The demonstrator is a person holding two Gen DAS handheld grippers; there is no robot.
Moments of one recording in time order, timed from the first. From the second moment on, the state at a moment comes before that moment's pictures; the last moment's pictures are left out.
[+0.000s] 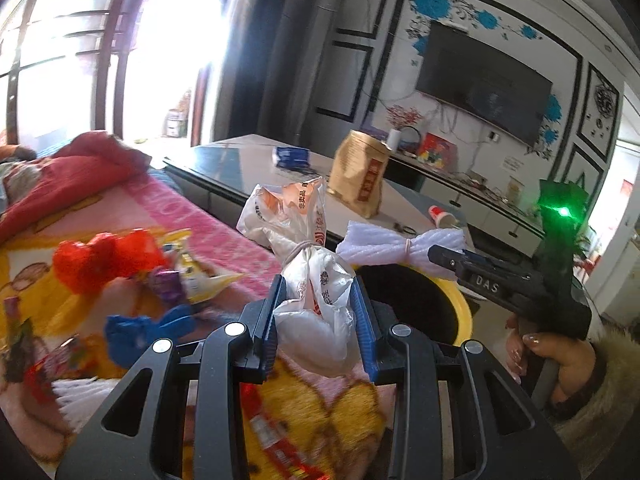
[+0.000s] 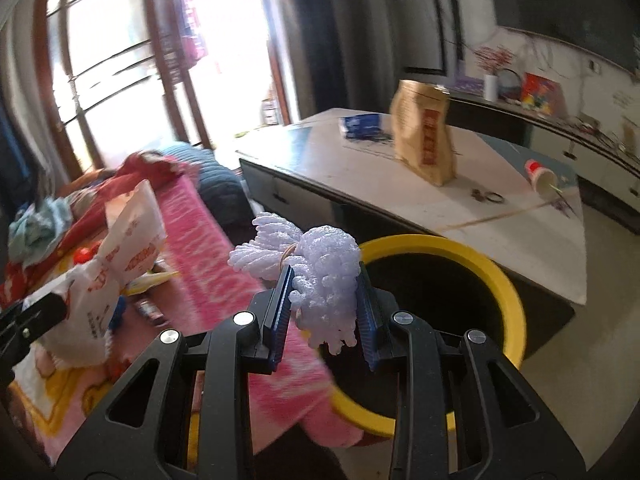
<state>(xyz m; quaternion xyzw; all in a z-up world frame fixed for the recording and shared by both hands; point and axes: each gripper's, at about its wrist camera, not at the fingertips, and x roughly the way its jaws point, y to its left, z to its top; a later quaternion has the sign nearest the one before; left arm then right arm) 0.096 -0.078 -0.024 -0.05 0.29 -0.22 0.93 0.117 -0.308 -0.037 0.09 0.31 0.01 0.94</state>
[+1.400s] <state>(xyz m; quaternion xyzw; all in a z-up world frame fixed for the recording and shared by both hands) 0.171 -0.144 -0.043 -0.05 0.31 -0.23 0.92 0.106 -0.370 -0.036 0.18 0.28 -0.07 0.94</state>
